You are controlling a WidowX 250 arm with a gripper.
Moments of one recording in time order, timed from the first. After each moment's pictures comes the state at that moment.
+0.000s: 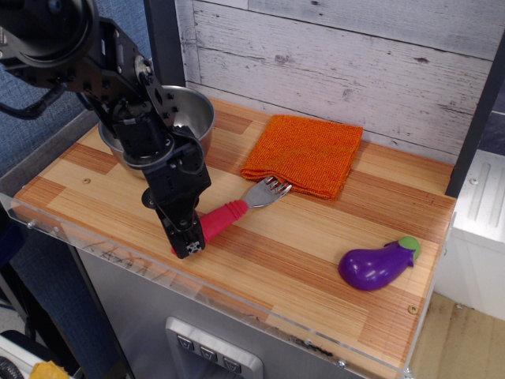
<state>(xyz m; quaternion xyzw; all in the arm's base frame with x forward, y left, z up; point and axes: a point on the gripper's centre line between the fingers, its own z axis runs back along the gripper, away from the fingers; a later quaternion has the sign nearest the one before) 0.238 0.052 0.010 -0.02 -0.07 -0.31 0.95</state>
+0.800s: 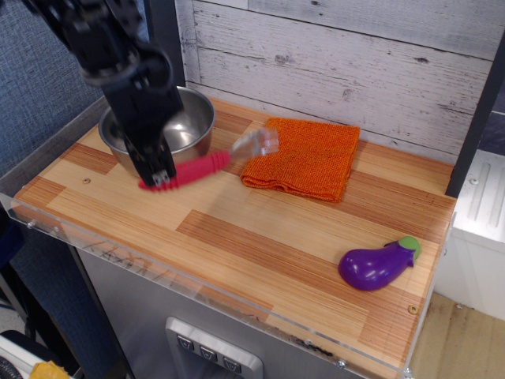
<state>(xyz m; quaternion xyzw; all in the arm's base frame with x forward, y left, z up) 0.241 0.066 0.091 0.00 -0.12 -0.33 0.94</state>
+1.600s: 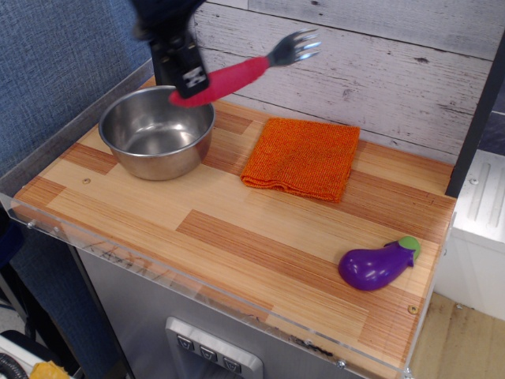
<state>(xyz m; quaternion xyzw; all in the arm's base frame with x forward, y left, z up) 0.278 0.035 0.156 -0.03 -0.18 -0.33 0.93</state>
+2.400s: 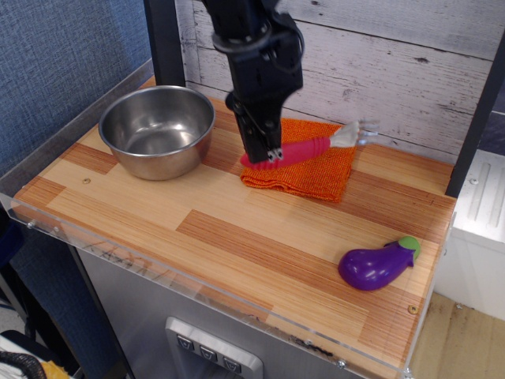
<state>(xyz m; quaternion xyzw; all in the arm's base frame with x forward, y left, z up) 0.298 -0.008 0.090 0.00 -0.11 -0.39 0.91</state>
